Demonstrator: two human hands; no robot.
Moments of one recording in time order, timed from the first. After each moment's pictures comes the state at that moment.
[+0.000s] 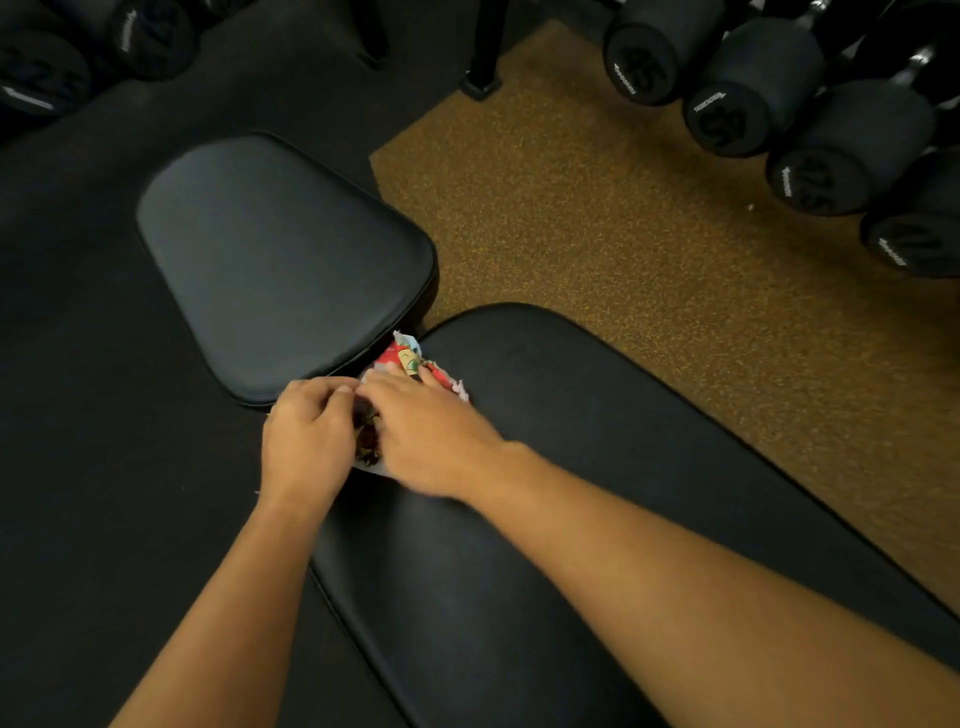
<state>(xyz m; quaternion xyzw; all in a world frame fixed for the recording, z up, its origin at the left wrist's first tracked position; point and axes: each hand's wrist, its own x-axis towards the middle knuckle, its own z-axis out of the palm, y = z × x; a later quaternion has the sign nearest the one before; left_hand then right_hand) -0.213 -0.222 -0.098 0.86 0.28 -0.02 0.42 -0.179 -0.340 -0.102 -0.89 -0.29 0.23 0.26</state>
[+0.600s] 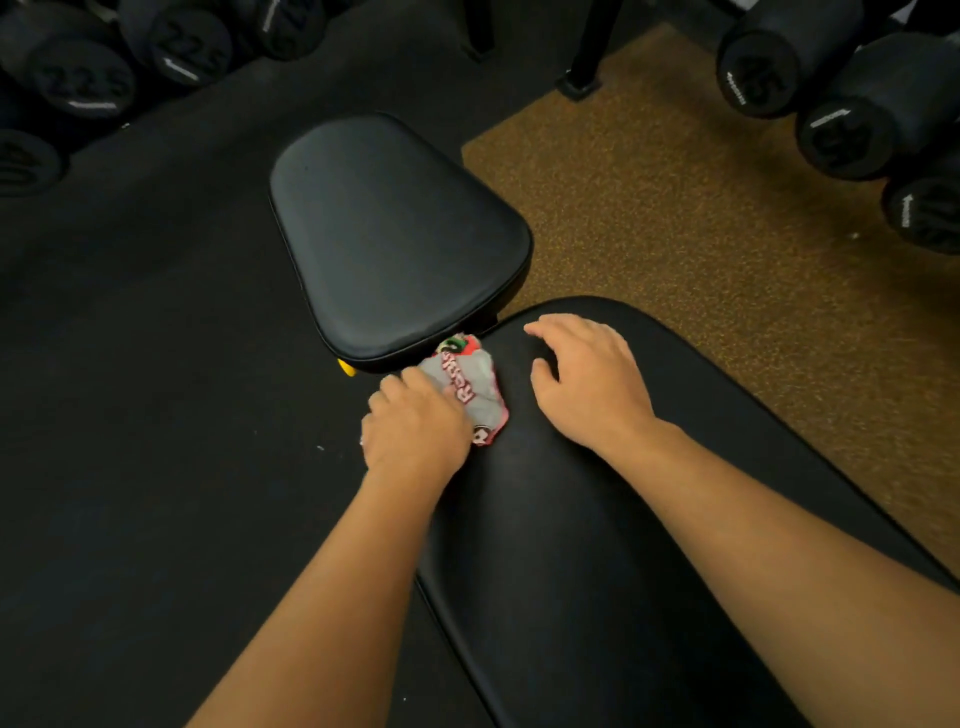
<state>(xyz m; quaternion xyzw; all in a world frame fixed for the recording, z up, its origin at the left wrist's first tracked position) -0.226 -0.241 -0.108 0.94 0.27 -0.19 0.11 -0.162 -0.388 -0.097 -0.95 -0.18 0.11 0.22</state>
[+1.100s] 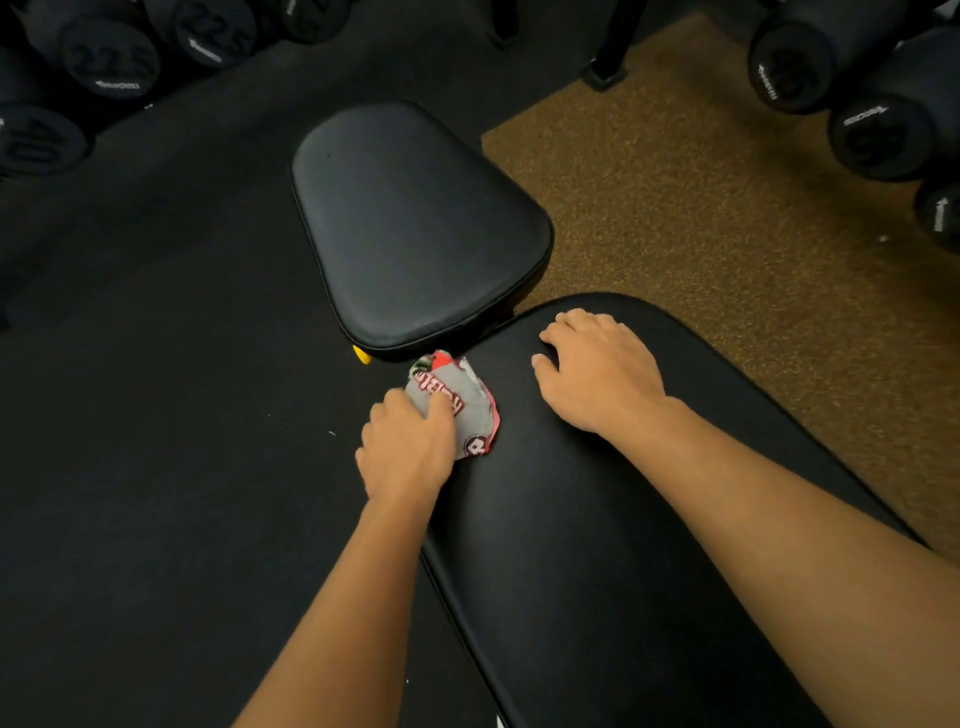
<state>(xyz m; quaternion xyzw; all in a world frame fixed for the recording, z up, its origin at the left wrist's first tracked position) -0.253 -0.231 -0.115 0.85 0.42 -0.13 0.29 -0.154 -0.375 -0.089 -0.96 -0.20 0.19 0.07</state>
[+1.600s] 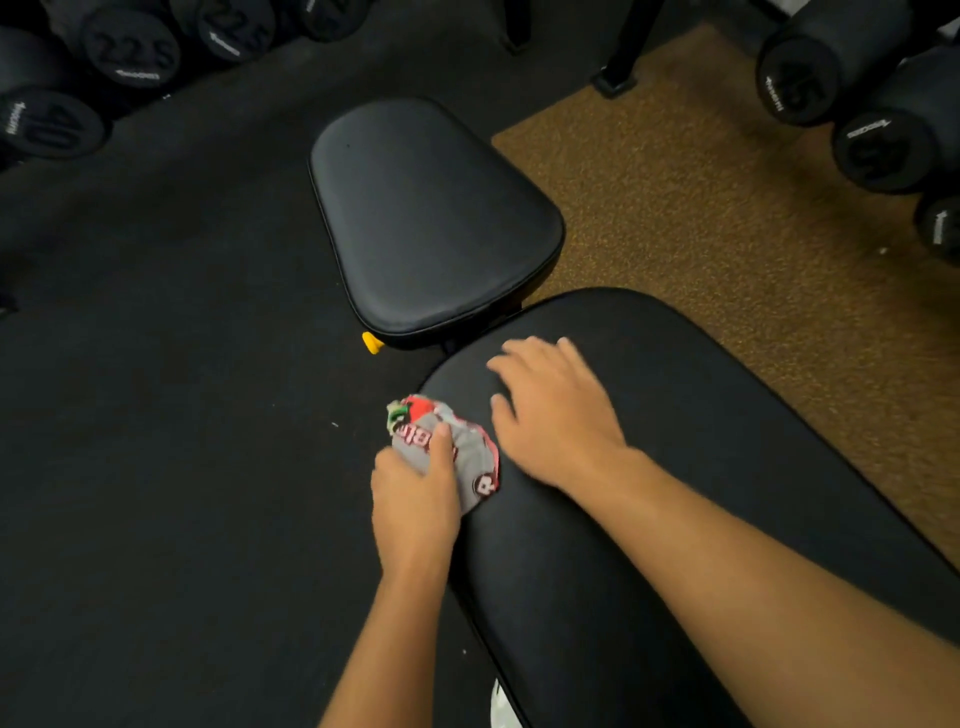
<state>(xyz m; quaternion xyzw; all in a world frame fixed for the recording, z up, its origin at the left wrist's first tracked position) -0.313 -0.249 -0.119 0.76 0.51 -0.03 0.41 -0.212 -0.352 -0.086 -0.94 -0.30 0.12 0.12</state>
